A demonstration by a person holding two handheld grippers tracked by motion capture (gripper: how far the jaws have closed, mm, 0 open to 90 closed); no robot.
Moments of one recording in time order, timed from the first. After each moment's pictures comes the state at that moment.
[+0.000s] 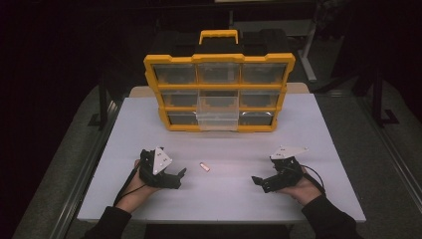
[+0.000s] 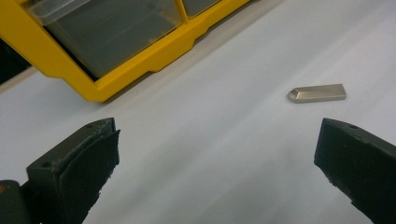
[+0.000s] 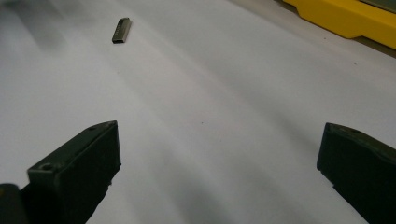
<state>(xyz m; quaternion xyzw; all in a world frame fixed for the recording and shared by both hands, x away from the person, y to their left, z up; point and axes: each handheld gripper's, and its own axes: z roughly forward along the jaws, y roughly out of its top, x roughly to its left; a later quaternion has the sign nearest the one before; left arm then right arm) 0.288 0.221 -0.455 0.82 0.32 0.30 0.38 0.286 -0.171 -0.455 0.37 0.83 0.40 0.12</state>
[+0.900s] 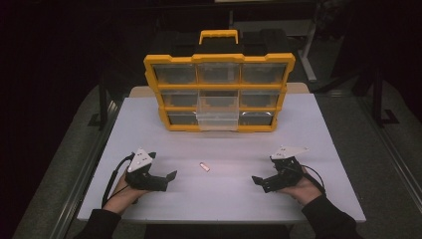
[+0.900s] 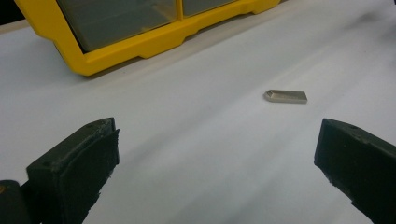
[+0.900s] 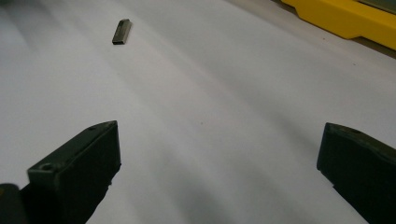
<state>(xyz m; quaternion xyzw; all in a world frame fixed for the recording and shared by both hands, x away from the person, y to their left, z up) 0.280 0.261 -0.454 0.80 0.35 0.20 0.45 0.286 -0.172 -0.455 0.37 0.83 0.40 0.11</state>
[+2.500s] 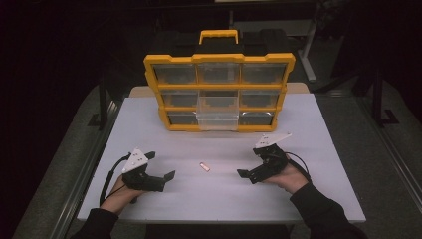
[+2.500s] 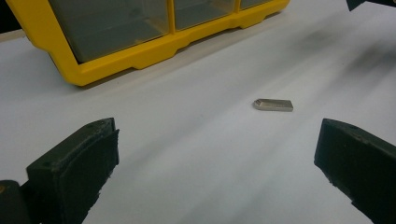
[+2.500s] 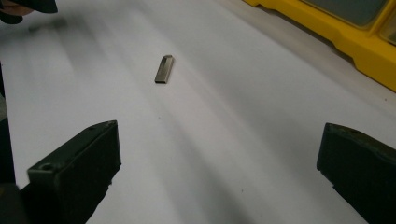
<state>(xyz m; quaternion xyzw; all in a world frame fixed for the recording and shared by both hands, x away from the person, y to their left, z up) 0.281 0.267 -0.453 0.79 0.34 0.19 0.48 0.312 -0.133 -0.431 0.32 0.85 0.41 0.07</state>
